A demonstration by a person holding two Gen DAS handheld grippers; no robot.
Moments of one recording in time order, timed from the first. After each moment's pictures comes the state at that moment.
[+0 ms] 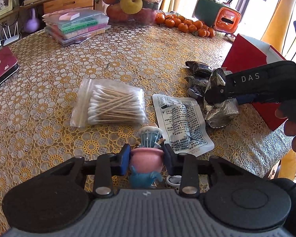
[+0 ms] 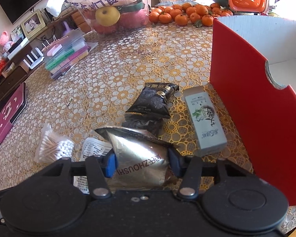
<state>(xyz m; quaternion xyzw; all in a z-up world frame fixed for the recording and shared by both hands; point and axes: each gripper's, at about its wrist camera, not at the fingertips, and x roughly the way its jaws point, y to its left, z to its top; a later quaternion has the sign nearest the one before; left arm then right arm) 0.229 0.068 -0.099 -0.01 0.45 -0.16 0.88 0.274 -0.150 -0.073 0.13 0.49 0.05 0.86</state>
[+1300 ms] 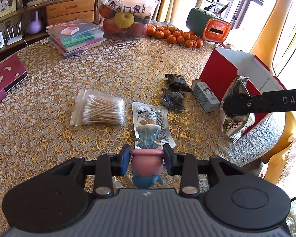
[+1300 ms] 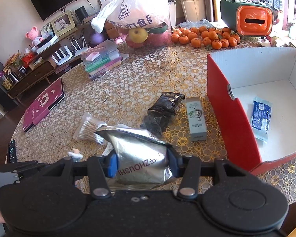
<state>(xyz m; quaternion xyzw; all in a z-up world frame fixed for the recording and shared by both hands) 0.187 0.052 -0.032 -0.02 0.45 -0.16 0.88 0.201 -0.174 0.009 0.11 0.46 0.12 0.87</state>
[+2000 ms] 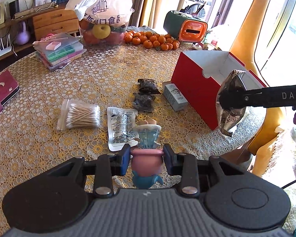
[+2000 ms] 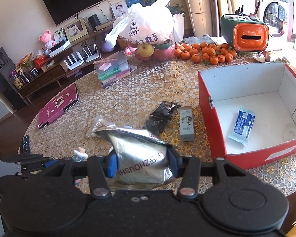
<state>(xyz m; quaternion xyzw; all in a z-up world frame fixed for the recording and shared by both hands) 0.152 0.020 0.013 0.00 0.44 -0.19 0.87 0.158 -0.208 0.055 0.10 0.43 0.15 0.88</state>
